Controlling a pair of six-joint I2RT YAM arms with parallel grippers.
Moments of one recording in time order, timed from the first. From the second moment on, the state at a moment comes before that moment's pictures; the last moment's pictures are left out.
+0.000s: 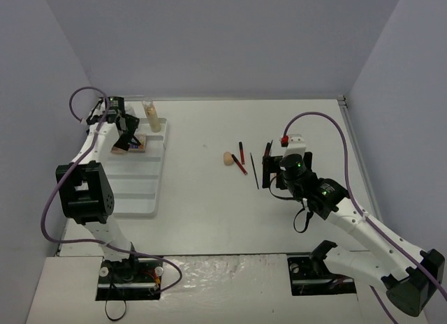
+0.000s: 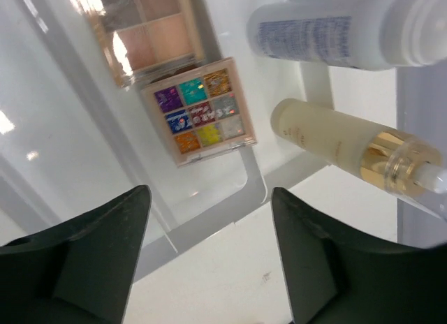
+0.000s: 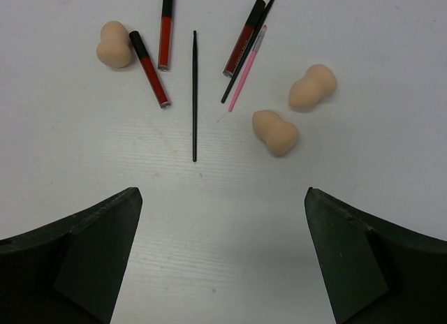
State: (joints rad) left arm 0.08 1.78 1.47 -0.65 -0.20 -1.15; right arm 0.68 0.95 0.82 -0.54 0.43 0.38
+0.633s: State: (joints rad) left arm 0.08 1.90 1.46 -0.28 -0.17 -0.98; right arm 0.68 0.94 0.82 -0.54 0.38 0.39
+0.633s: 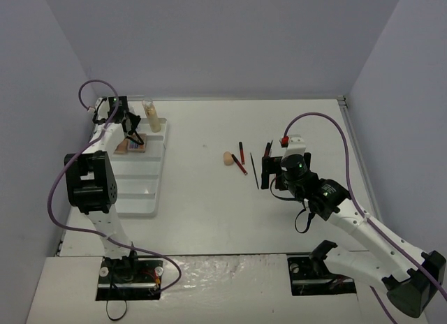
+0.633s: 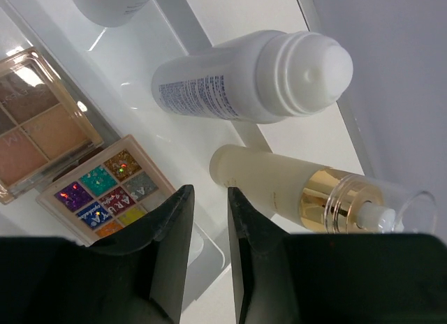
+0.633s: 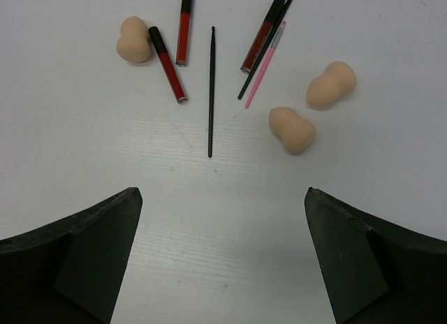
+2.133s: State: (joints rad) left arm 0.07 1.32 1.23 -0.45 -0.05 -0.59; right arm 0.50 1.18 0.82 -0.53 0.34 0.45
